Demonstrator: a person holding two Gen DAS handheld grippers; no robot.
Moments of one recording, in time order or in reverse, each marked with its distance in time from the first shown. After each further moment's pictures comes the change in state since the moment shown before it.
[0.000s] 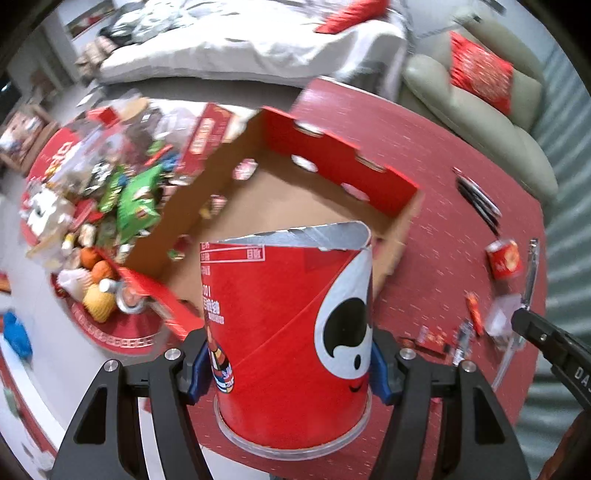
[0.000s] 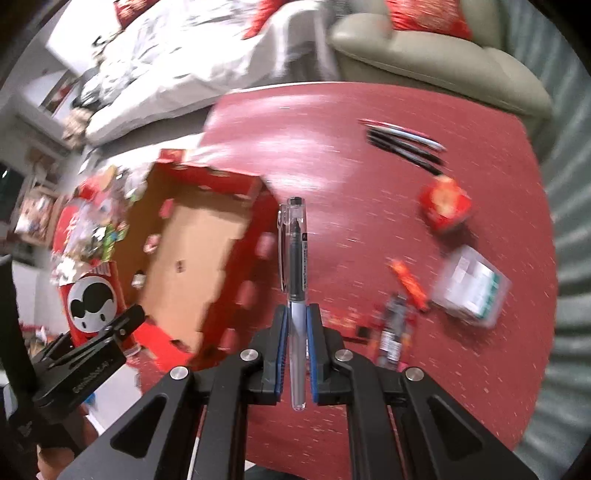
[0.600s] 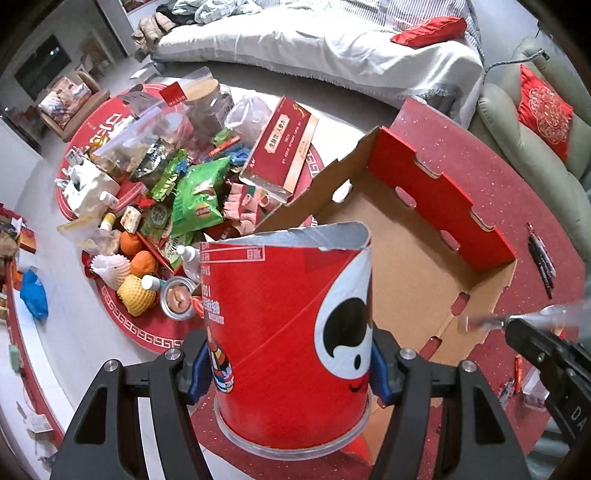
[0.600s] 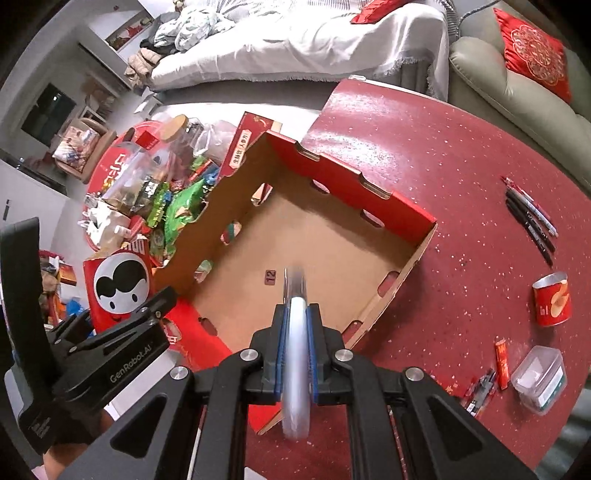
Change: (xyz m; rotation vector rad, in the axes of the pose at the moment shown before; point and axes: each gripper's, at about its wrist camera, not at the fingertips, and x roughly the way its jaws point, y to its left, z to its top) left arm 0.036 0.081 0.042 -0.142 0.013 0.119; right arm 0.069 0.134 0.046 -0.255 0.062 0.098
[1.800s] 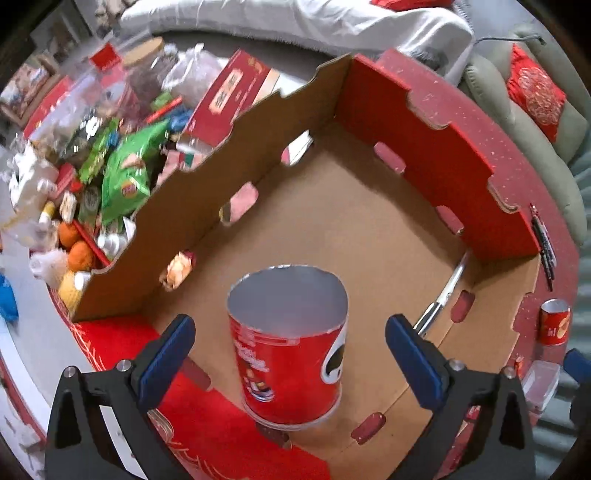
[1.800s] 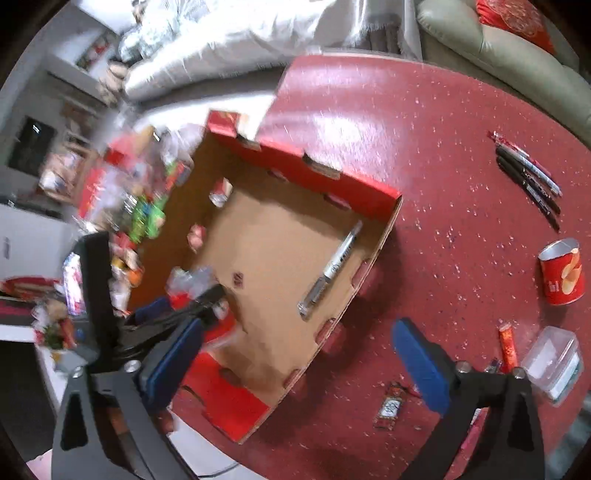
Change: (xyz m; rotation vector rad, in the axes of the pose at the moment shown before) left arm 0.091 -0.039 0.010 0.054 0.102 -0.118; right arm 0.014 -0.063 0.005 0.145 0.040 0.057
